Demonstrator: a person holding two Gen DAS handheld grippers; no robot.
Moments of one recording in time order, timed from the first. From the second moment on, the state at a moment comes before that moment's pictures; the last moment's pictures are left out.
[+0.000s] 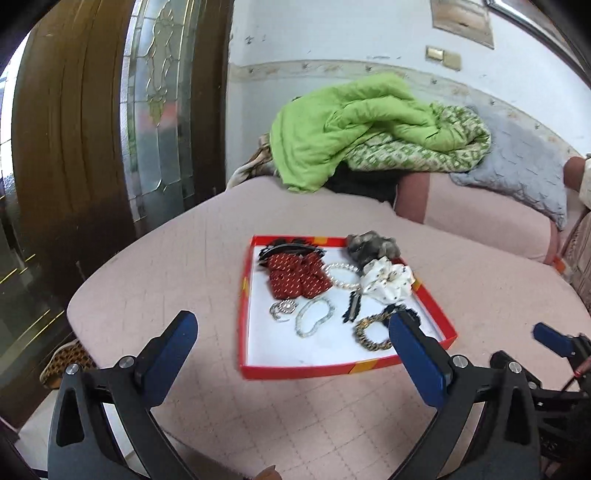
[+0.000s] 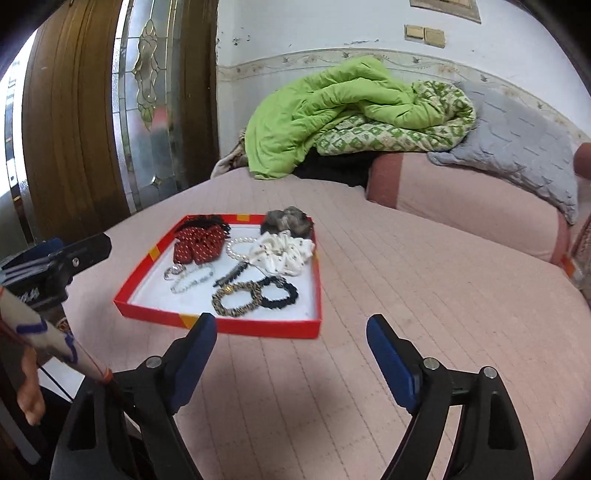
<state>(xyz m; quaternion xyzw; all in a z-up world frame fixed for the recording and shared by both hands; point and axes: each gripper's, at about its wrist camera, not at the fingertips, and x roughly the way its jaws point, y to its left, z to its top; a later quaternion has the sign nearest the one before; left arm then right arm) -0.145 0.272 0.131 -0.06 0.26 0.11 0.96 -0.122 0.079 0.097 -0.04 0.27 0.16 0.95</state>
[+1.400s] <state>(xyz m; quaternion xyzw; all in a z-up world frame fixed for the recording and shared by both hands) -0.141 0.277 0.123 -0.03 0.27 0.24 0.93 -0.128 0.091 0.089 -0.07 0.28 0.16 0.95</state>
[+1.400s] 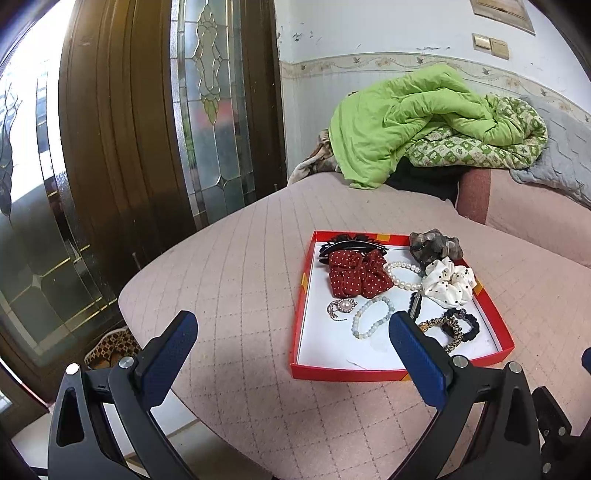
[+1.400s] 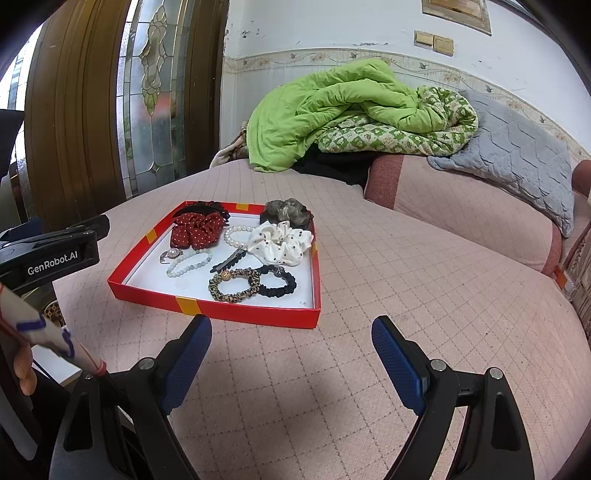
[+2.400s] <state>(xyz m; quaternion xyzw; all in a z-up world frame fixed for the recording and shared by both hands) -0.129 0.266 0.119 0.00 0.29 0.23 0.93 -0.127 0.078 0.085 -0.05 0.28 0.16 0.94</state>
